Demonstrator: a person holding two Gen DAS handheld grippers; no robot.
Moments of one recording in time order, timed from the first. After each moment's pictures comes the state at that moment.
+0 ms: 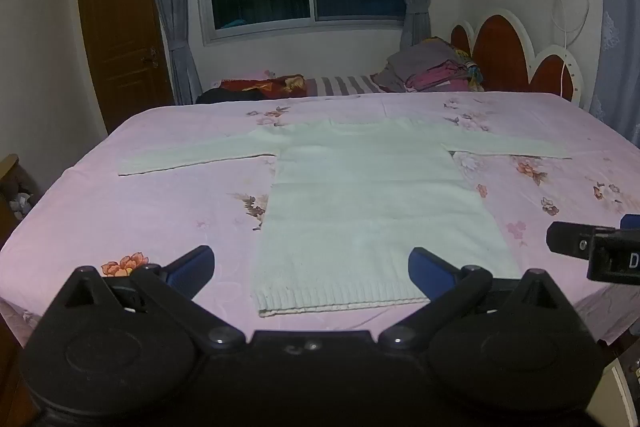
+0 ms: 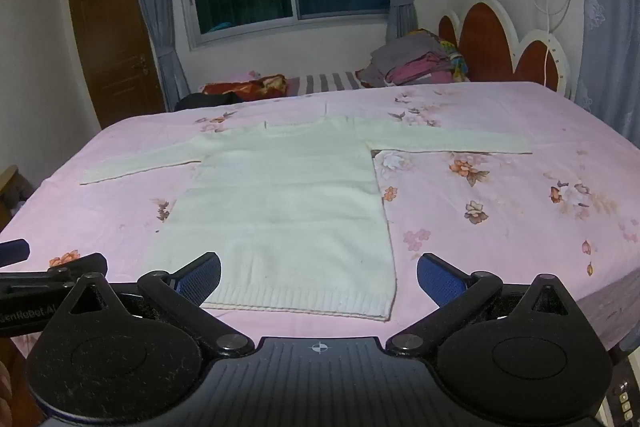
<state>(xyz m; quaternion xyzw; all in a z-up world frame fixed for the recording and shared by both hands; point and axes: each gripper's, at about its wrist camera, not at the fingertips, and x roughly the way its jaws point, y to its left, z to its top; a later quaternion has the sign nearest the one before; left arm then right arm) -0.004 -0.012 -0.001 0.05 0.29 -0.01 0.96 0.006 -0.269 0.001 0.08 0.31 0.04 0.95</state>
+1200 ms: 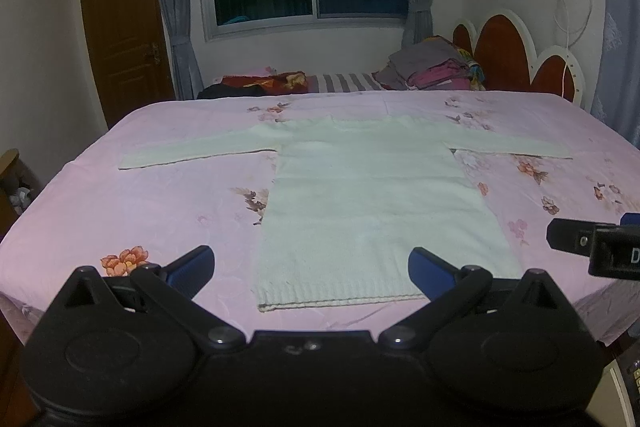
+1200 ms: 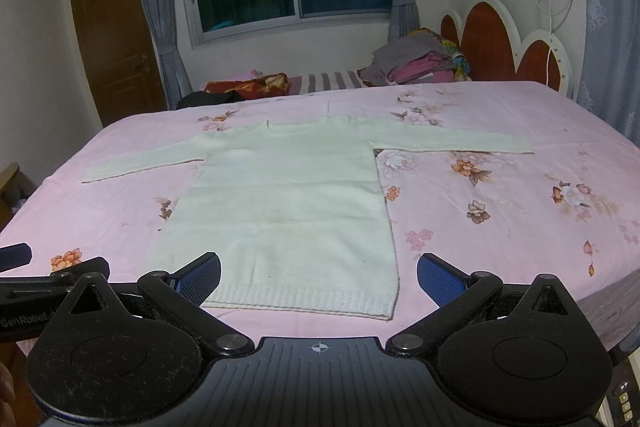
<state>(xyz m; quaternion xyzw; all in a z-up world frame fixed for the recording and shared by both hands) -0.003 -0.013 0.000 0.04 0.30 0.00 0.95 0.009 -0.267 0.001 0.08 0.31 0.04 0.95</state>
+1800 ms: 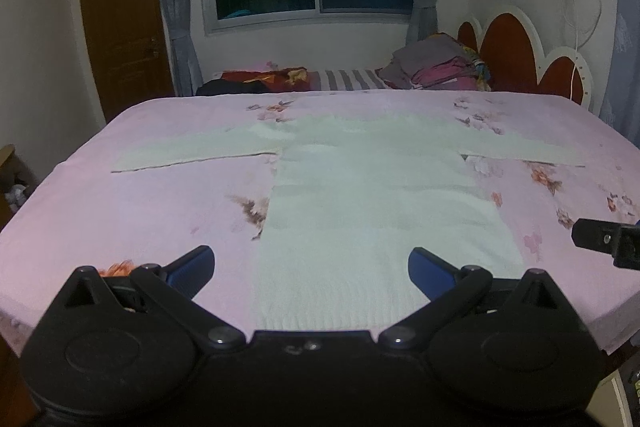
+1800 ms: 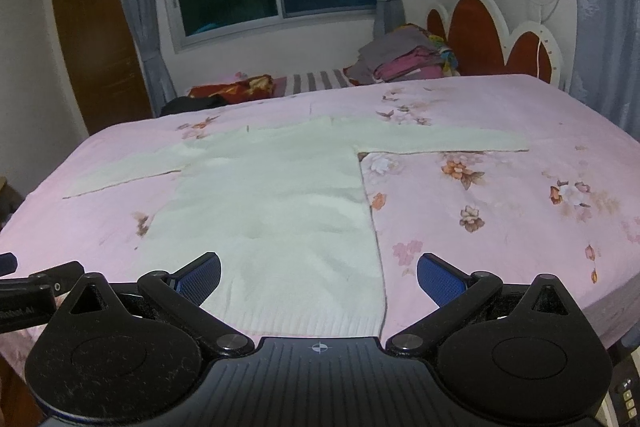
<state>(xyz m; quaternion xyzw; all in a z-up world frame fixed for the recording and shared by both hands) 0.051 -0.010 -0.005 0.04 0.30 0.00 0.95 0.047 -0.286 -0.007 0.09 0.32 0.02 0.94</state>
